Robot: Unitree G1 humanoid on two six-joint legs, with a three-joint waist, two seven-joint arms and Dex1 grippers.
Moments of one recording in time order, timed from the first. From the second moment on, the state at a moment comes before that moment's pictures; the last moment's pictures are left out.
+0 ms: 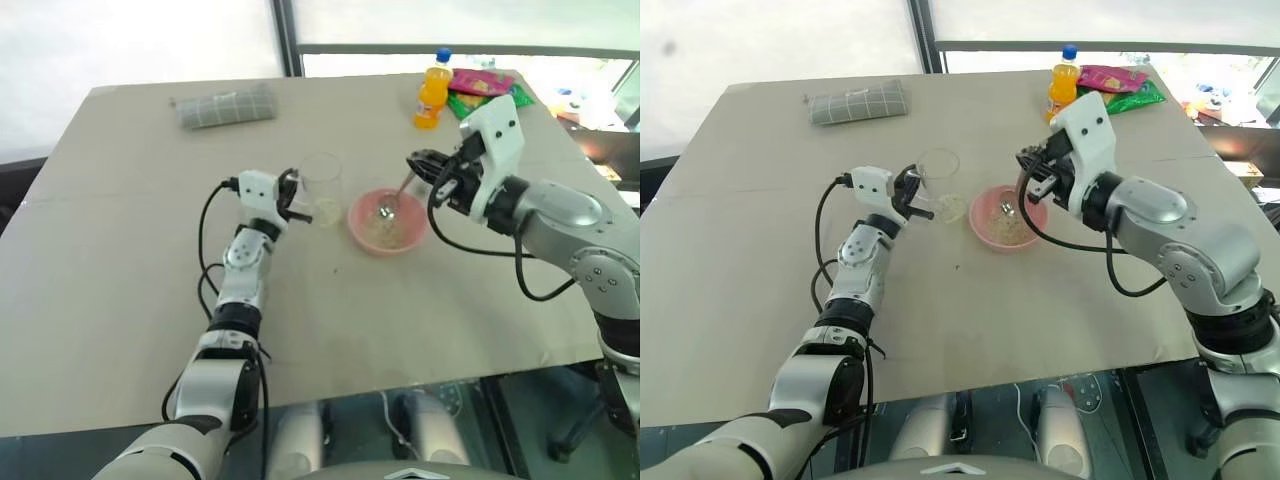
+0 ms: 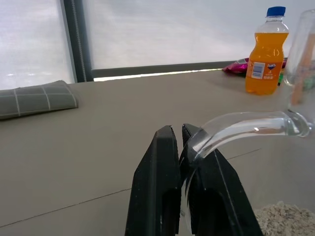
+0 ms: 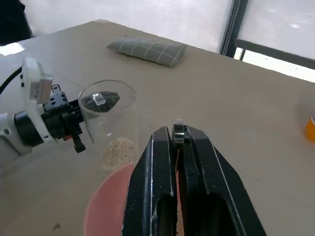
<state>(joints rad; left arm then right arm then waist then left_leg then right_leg) -0.69 0.22 0.12 0.77 -0.16 -0.40 -0.35 -0.68 -0.69 0.12 -0.44 0.80 0.82 0.19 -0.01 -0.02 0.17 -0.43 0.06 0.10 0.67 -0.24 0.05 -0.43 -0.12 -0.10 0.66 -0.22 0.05</state>
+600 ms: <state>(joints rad) -0.67 0.22 0.14 0.72 -0.16 -0.35 -0.35 -0.95 -0.30 -0.19 -0.21 1.02 0.92 0.00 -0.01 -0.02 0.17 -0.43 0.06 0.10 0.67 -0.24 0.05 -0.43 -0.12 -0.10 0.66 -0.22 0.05</state>
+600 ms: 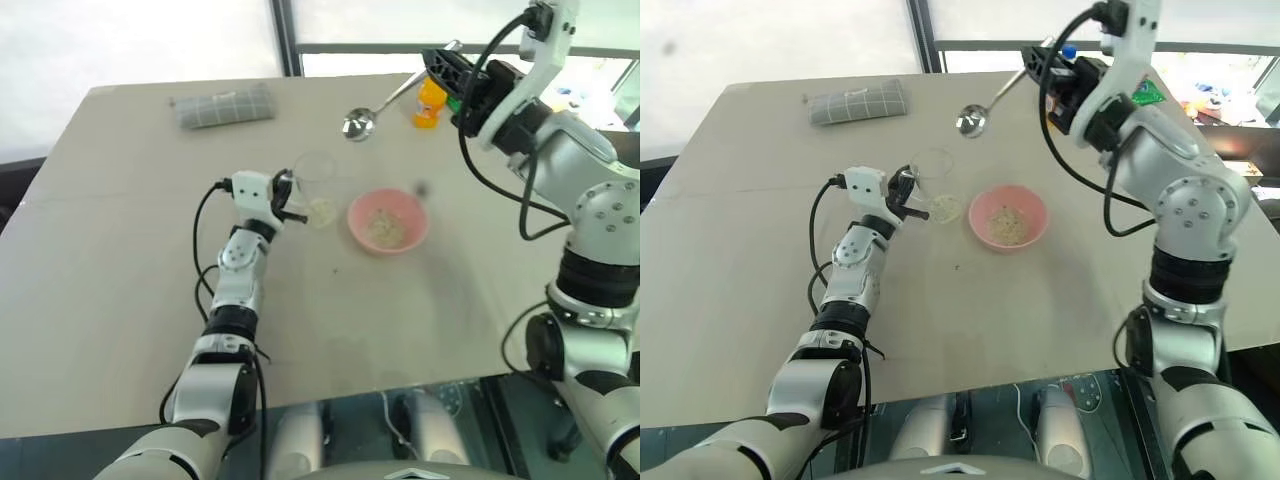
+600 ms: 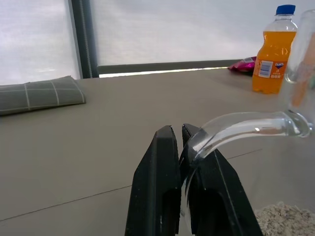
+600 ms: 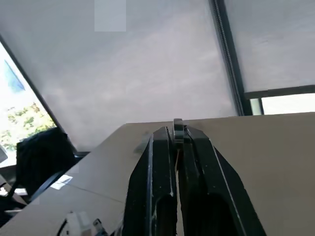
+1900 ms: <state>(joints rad) -0.59 0.24 0.15 0.58 -0.16 -0.28 -0.37 -0.87 -0.17 -0.01 -0.06 0.54 0.74 0.21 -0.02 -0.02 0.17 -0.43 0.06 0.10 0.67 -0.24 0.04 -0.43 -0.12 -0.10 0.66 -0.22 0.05</state>
